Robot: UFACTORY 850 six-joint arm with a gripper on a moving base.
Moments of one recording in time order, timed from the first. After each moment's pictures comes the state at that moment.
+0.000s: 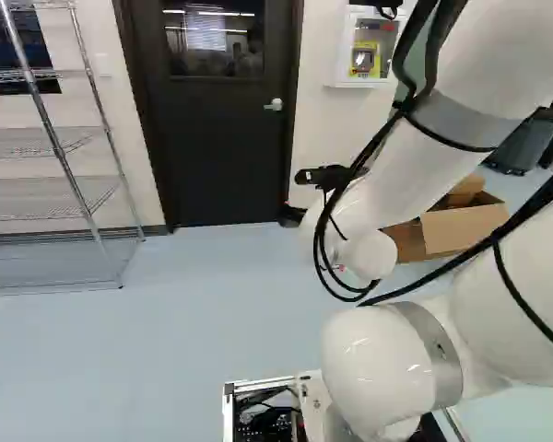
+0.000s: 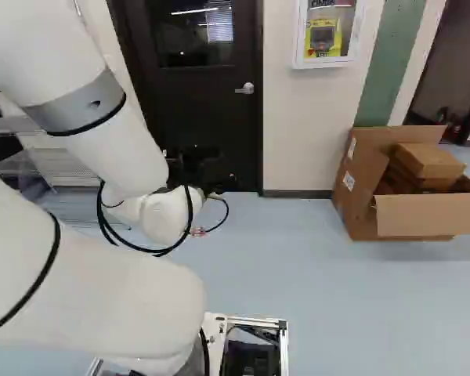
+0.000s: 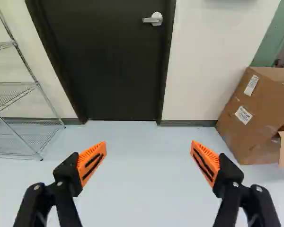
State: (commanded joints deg) arm 0.6 17.2 -4.0 0.0 50.0 0.0
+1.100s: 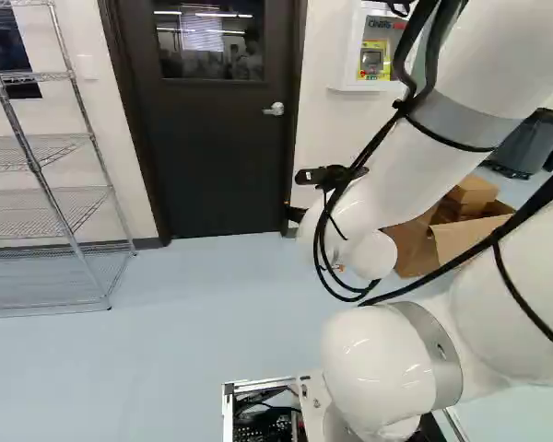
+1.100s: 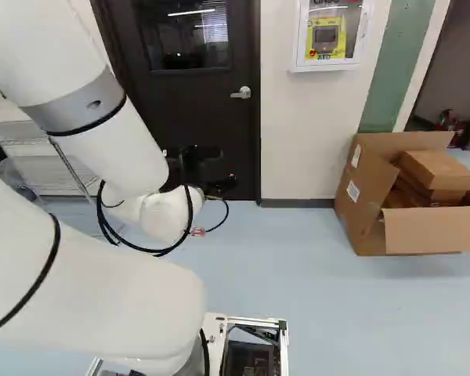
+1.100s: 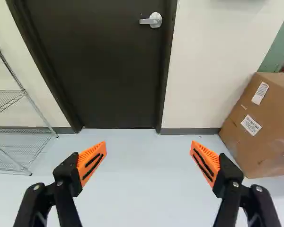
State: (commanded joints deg) arm 0.6 17.2 -4.0 0.0 50.0 0.0
